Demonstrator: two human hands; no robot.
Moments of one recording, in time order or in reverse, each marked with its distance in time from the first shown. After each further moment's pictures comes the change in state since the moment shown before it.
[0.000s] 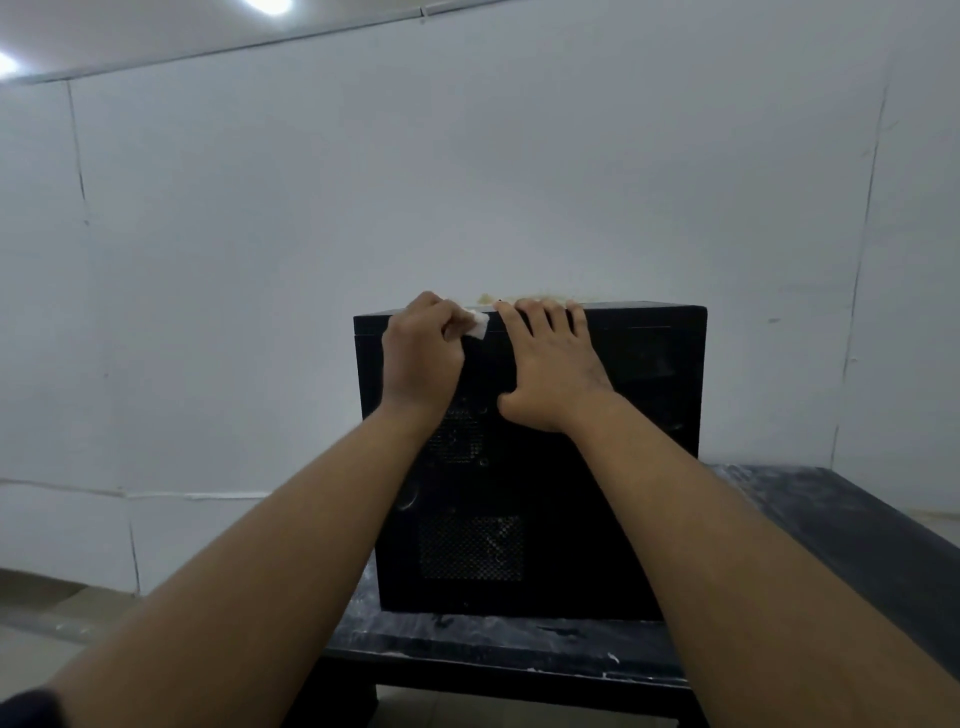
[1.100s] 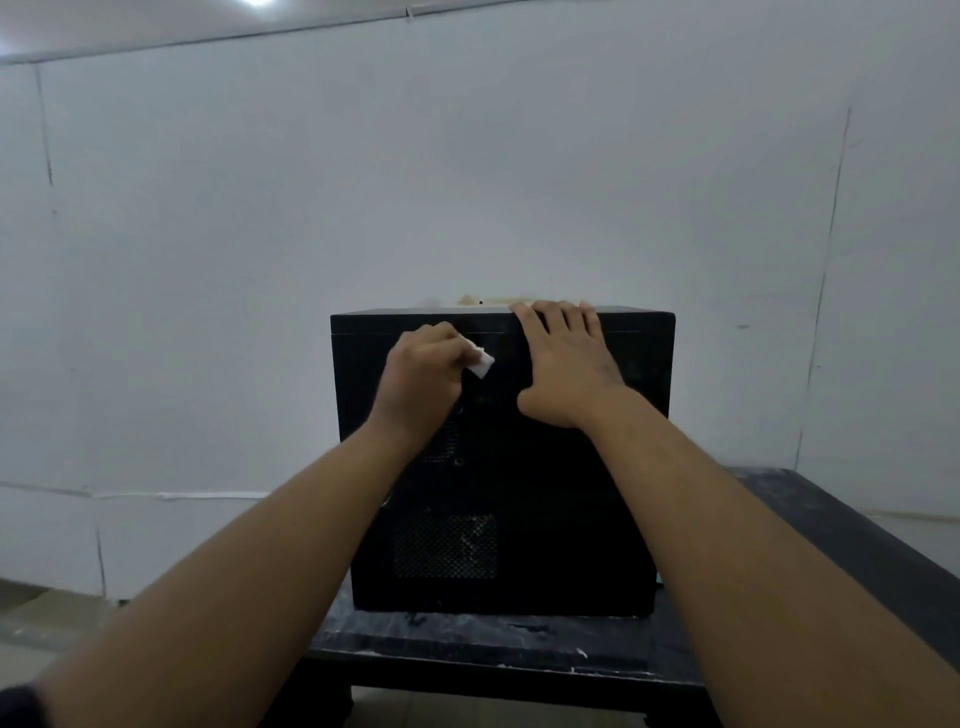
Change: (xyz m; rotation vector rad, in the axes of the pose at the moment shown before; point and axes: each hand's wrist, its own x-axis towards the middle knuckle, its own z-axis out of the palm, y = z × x) left_hand -0.022 0.003 0.007 0.022 -0.162 0.203; right_hand -0.012 0.035 -0.017 -0.028 -0.065 0.062
